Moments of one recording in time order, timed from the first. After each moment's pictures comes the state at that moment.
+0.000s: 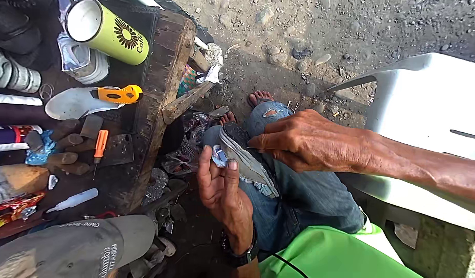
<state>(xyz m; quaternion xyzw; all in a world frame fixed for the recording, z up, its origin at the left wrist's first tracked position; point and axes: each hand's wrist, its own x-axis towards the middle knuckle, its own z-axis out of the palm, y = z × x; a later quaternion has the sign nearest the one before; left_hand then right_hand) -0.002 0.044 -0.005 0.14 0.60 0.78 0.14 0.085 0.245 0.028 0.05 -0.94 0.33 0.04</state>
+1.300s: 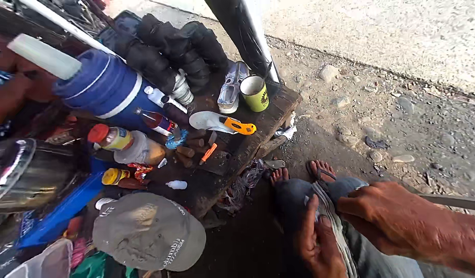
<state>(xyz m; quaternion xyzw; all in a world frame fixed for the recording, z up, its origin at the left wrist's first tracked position) 0.017 0.067 -0.010 0.12 0.61 0.78 0.05 0.031 0.246 0.065 0.11 -0.98 0.16 -0.05</state>
